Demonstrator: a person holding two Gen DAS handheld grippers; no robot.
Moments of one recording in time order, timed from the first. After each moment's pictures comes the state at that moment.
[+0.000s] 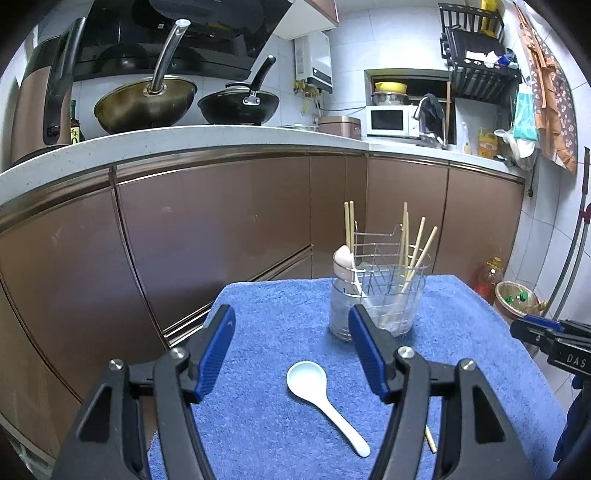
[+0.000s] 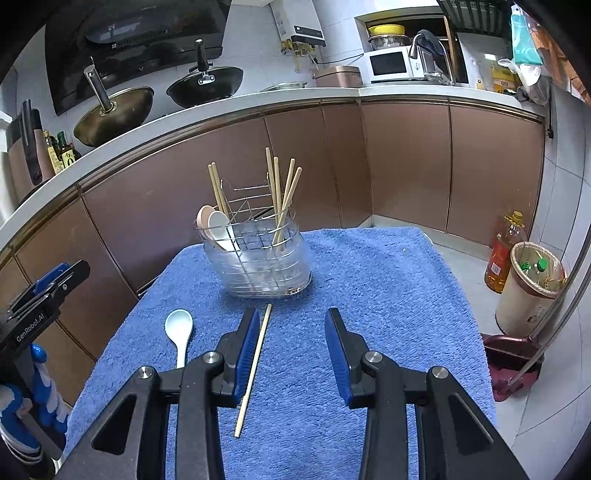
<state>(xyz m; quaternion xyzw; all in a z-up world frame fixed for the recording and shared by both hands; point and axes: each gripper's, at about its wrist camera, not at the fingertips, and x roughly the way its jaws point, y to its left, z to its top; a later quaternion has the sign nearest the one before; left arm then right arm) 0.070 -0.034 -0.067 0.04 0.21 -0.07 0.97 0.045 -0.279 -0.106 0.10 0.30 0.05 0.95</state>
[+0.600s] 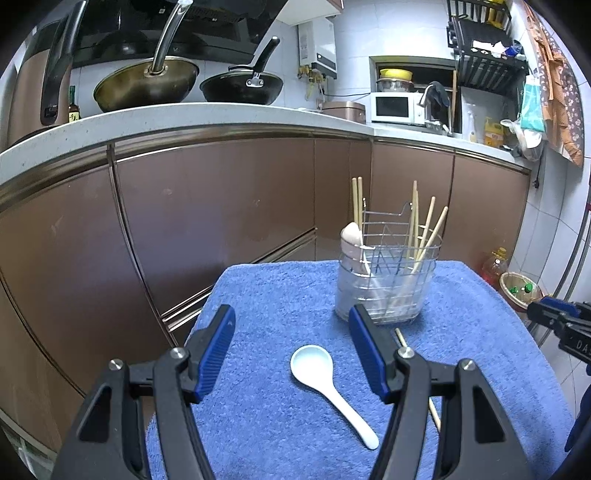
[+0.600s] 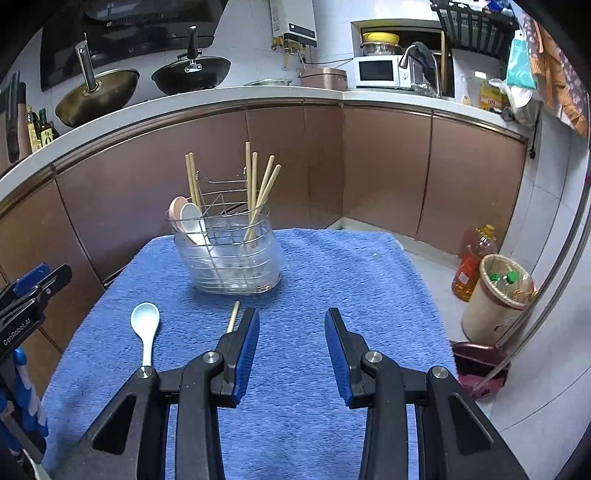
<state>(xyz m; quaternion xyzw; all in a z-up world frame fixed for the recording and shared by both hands) 0.081 -0.030 -0.088 0.03 0.24 -0.06 0.97 0.047 -0.271 -0.106 0.04 0.31 -0.02 0.95</state>
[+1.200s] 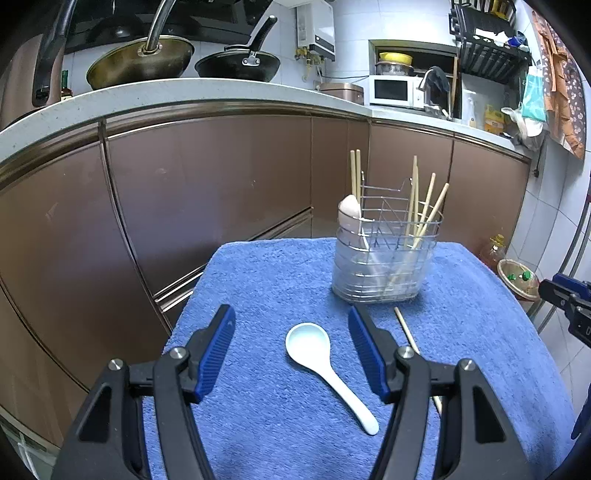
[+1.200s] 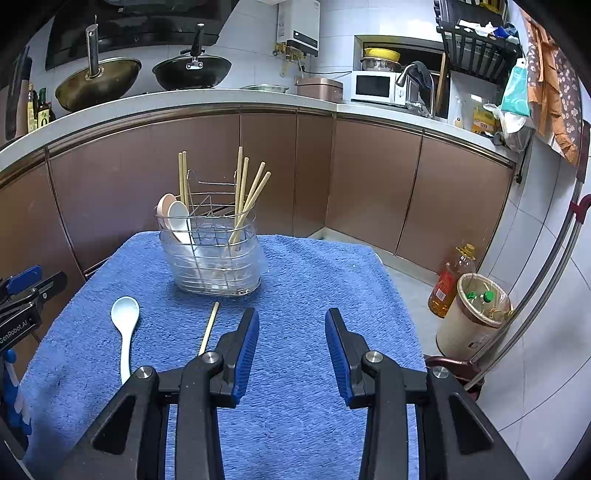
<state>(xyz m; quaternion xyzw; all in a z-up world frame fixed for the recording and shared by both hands) 0.086 -0.029 -0.103 0.03 0.27 -0.07 0.96 0.042 -0.269 -0.104 -0.01 0.30 -0.05 0.95</state>
